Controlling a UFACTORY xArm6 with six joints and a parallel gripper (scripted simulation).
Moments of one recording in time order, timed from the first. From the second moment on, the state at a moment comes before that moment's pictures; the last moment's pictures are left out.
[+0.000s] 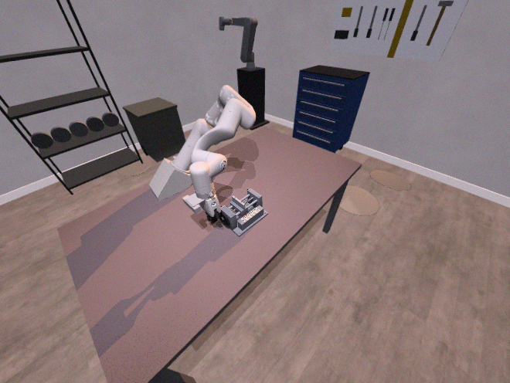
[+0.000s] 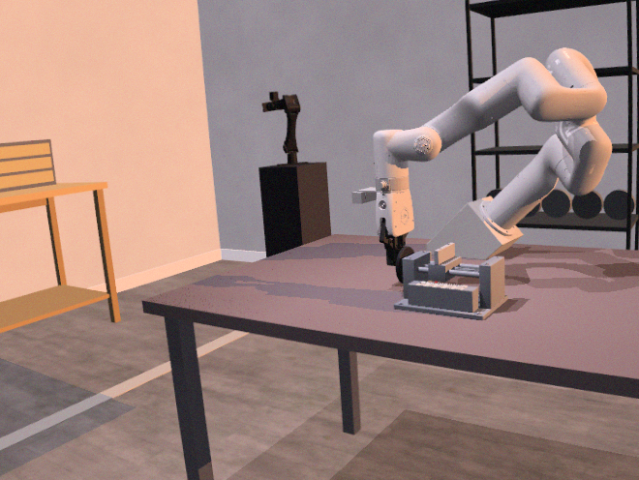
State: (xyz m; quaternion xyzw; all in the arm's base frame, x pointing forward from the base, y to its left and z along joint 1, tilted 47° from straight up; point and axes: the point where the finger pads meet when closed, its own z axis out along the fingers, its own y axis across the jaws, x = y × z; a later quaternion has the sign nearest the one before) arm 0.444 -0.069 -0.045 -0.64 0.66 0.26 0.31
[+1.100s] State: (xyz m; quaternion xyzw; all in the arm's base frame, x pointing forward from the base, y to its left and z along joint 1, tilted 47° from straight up) arm 0.448 -0.049 -0.063 -0.64 0.66 0.26 0.31
